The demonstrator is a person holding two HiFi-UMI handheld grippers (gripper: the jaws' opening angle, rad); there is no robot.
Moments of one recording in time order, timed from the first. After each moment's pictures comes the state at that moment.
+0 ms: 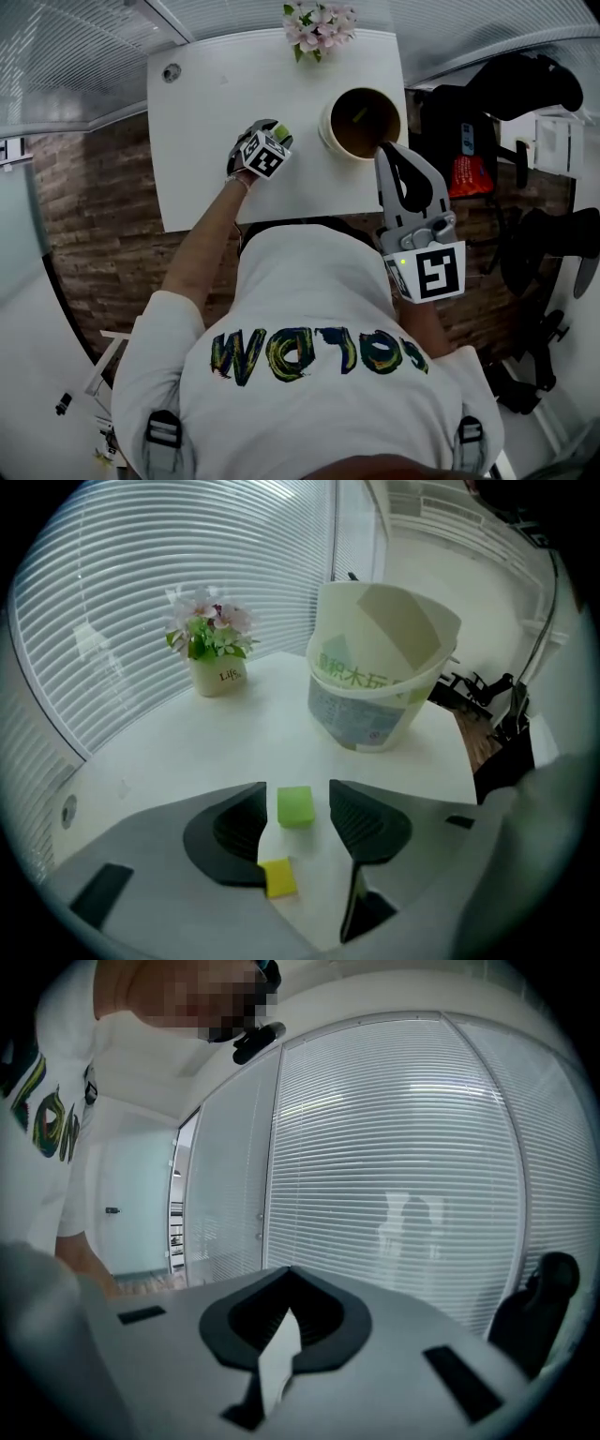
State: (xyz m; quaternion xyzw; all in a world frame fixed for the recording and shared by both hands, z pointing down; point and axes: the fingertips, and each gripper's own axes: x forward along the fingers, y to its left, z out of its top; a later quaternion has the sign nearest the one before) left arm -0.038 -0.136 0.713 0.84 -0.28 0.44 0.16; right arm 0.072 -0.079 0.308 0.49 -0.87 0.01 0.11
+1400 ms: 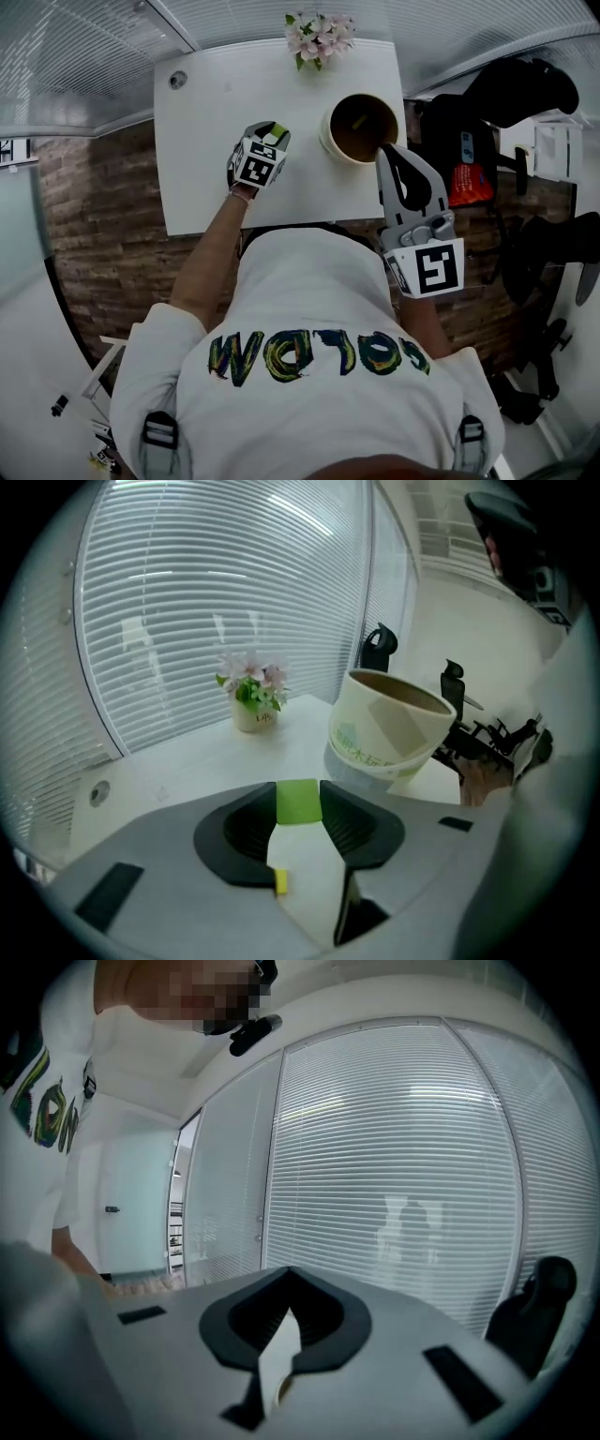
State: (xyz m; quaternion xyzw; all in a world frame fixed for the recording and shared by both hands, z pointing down) left arm -0.048 -0.145 0.631 0.84 -0.38 0.34 0.20; right arm 0.080 -0.068 0.302 0.49 -0.87 0.00 0.10
